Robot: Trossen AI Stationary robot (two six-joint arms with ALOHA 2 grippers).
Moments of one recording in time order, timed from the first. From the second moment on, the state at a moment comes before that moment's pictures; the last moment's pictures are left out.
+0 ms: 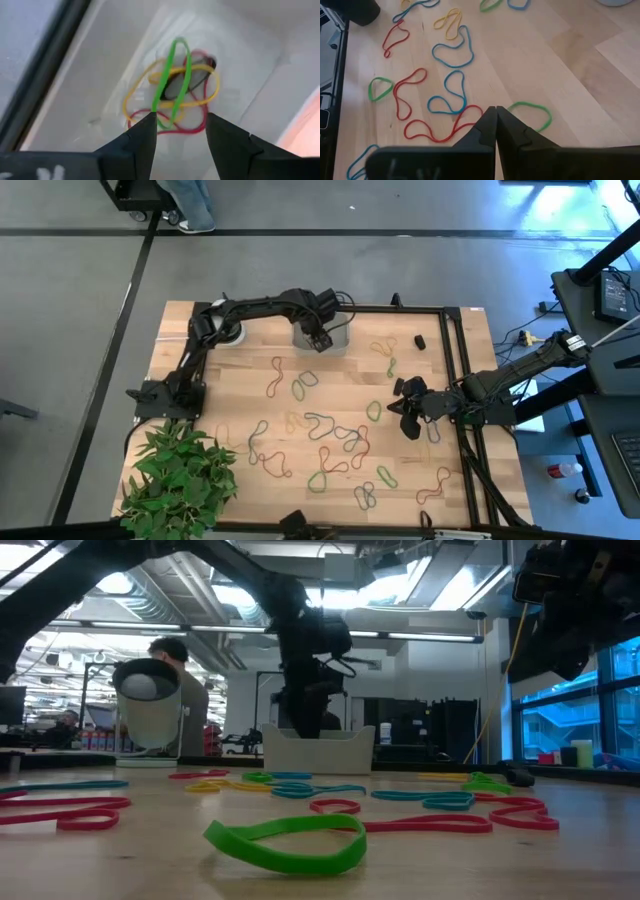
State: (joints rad) left arm 0.48 2.14 1.78 -0.89 -0.09 -0.09; right arm 0.40 0.89 0.49 -0.33 0.37 0.75
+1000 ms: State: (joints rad) left arm 0.10 1.37 0.97 -0.42 -0.10 -0.31; right arm 0.40 0.89 0.50 -0.37 0.37 0.82
